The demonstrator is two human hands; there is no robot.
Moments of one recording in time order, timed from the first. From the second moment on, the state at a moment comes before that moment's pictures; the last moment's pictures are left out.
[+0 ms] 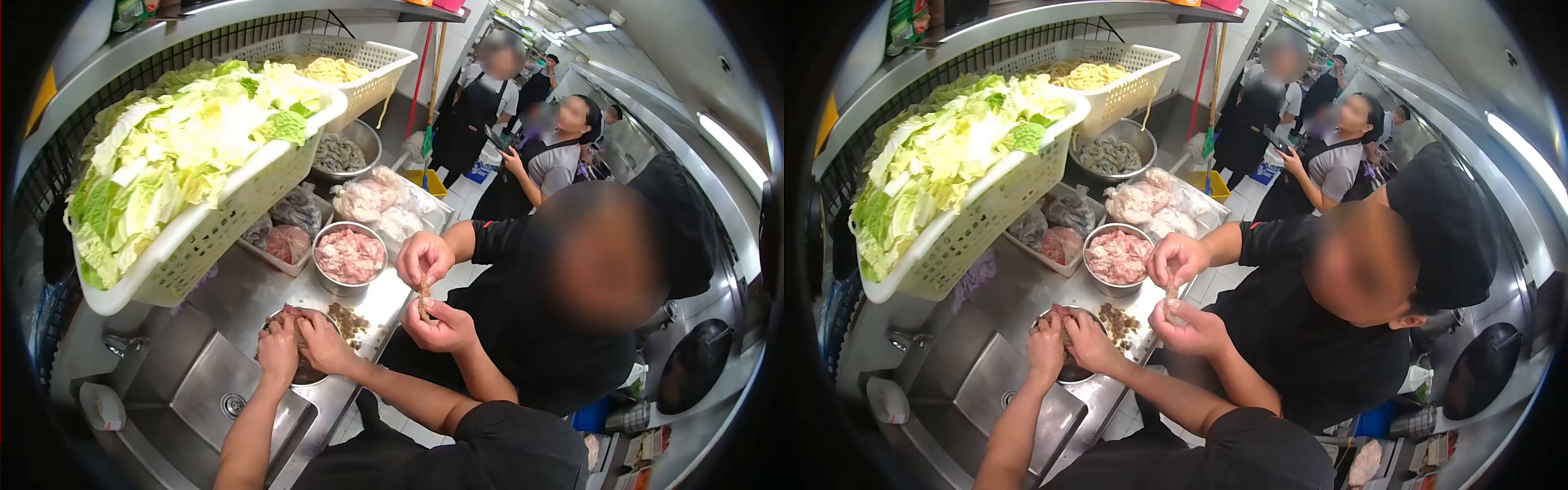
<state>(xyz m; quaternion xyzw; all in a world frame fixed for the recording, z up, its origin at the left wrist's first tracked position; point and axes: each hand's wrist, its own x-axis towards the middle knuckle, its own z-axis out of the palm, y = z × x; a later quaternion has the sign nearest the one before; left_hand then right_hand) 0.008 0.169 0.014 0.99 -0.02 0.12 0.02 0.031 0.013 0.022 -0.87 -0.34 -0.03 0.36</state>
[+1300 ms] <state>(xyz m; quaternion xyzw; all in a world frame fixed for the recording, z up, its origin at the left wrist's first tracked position) 0.036 0.171 0.016 0.99 -0.04 0.14 0.00 0.031 0.021 0.010 -0.91 -0.29 -0.08 0.28</state>
